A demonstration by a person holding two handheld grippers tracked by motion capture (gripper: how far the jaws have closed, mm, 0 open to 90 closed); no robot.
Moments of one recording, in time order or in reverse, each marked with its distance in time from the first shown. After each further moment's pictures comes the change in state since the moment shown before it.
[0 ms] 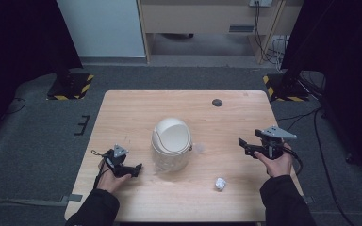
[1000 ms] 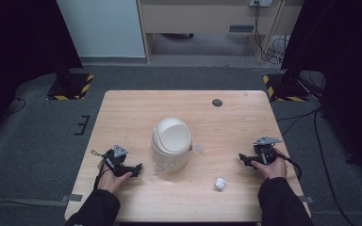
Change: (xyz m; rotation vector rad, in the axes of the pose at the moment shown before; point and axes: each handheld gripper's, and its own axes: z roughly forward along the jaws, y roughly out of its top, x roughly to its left) left arm 0.000 0.000 0.000 -0.001 0.000 -0.005; right arm -0.020 -0.057 0.036 0.298 -0.032 -0.035
